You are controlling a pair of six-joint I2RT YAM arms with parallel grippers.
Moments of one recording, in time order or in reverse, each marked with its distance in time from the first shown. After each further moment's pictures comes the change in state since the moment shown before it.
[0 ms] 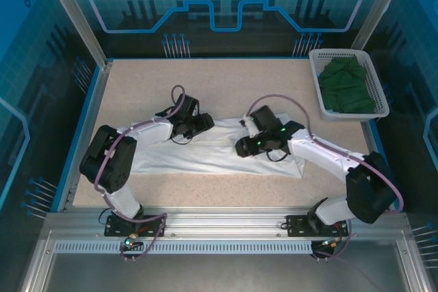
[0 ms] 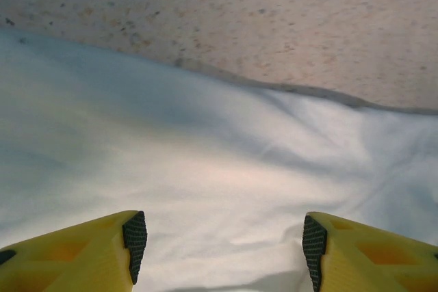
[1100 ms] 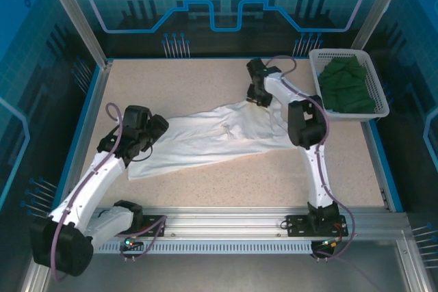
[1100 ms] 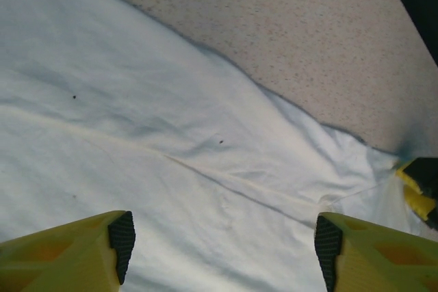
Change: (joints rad) left arm 0.237 -0.676 -0.217 -0.393 -0.225 -0.167; right arm -0.195 1.069 1.194 -0.369 0.314 0.365
